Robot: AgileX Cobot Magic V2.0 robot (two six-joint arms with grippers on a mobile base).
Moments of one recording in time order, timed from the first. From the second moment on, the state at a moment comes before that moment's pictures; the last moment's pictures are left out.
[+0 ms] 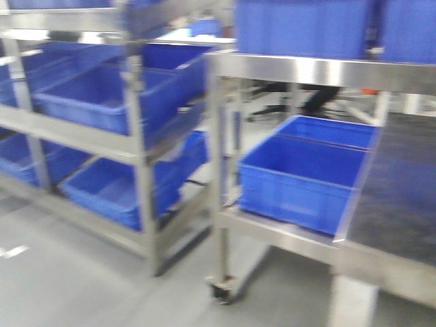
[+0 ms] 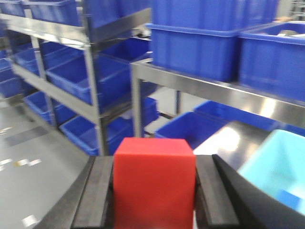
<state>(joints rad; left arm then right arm) -0.03 -0.01 0.01 0.01 0.13 -0.02 0.15 0.01 -0.56 0.07 0.66 -0.01</state>
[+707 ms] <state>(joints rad) -0.05 -0.01 0.01 0.01 0.13 -0.02 0.15 0.01 -0.56 0.07 0.66 -0.01</state>
